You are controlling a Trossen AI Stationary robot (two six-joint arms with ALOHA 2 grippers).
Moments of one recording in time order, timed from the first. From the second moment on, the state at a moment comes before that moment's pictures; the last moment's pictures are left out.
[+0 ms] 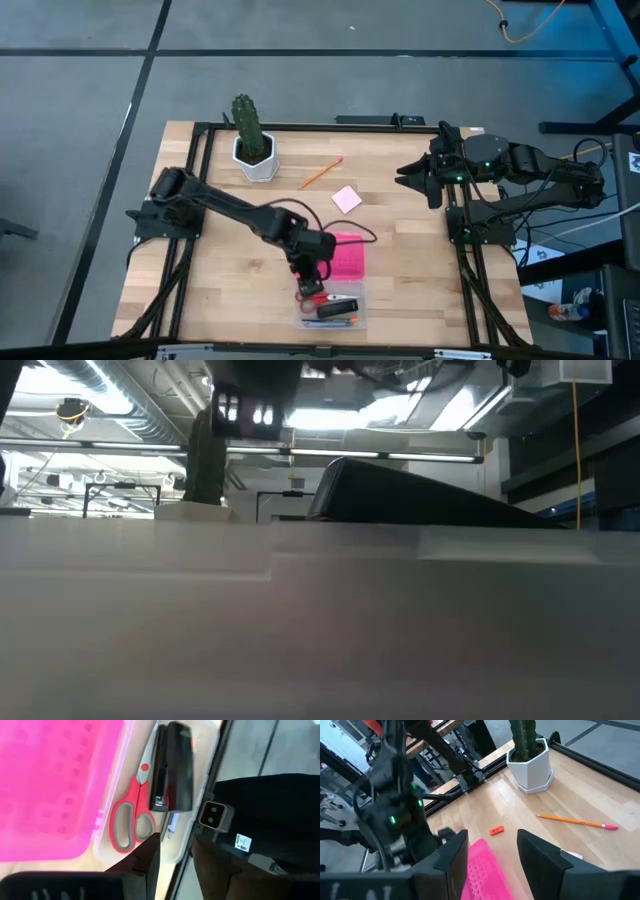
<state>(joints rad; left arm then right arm) -0.29 1.89 1.57 -0.73 0.36 -0.81 0.00 0.86 1.13 -0.66 0.08 0.57</state>
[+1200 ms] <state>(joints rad) -0.18 1.39 1.57 -1.20 -0.58 -0.34 -0.06 1.23 1.13 -0.18 0.51 0.49</state>
